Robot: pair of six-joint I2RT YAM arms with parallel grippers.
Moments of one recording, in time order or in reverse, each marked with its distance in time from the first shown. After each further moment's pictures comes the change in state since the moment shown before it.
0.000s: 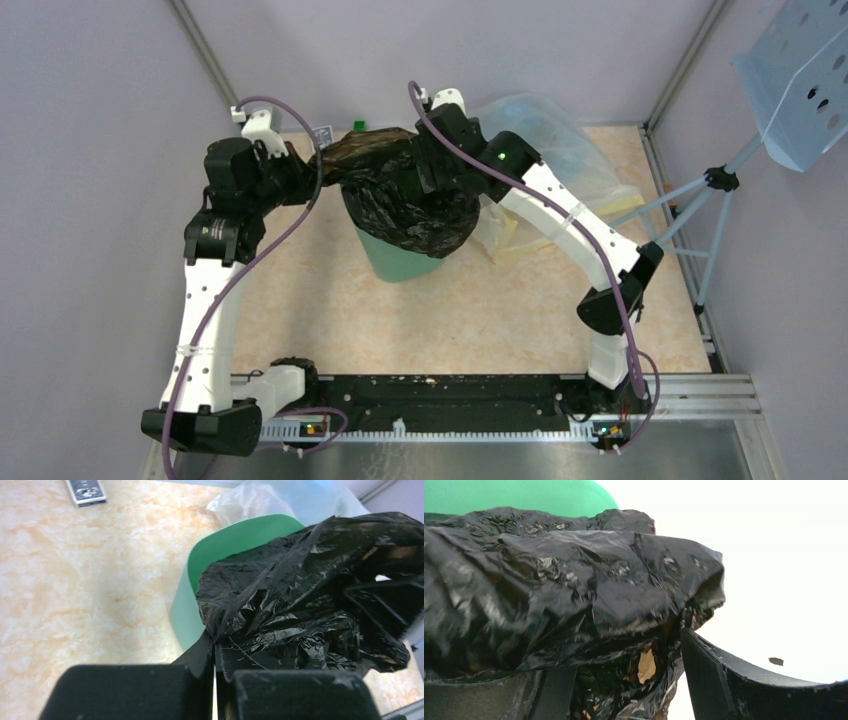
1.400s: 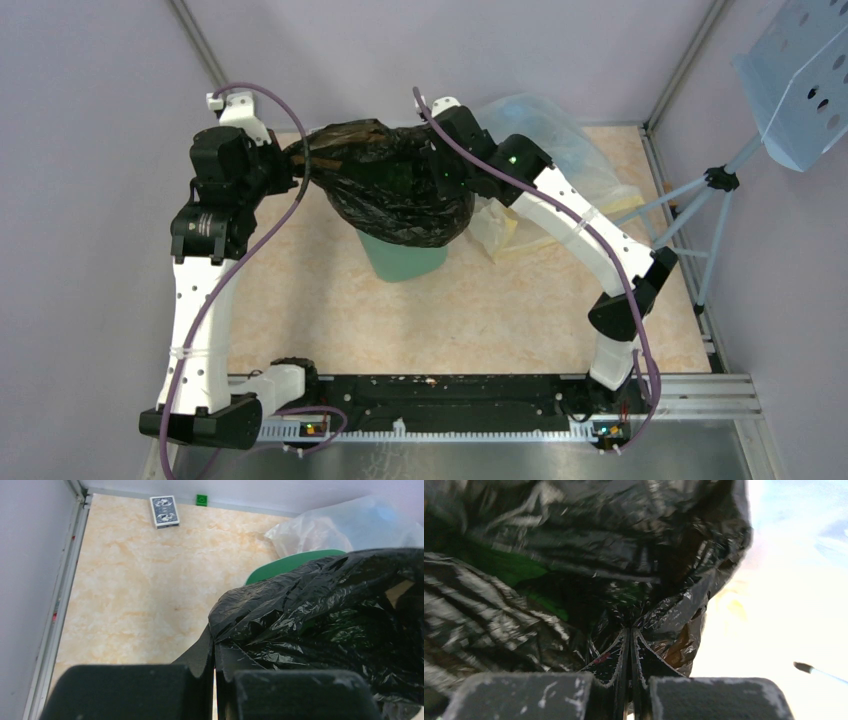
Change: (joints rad) left arm 0.000 0.027 0.135 -0.073 -0.228 0.070; right arm 0.000 -0.062 -0.074 -0.005 -0.151 -0.008
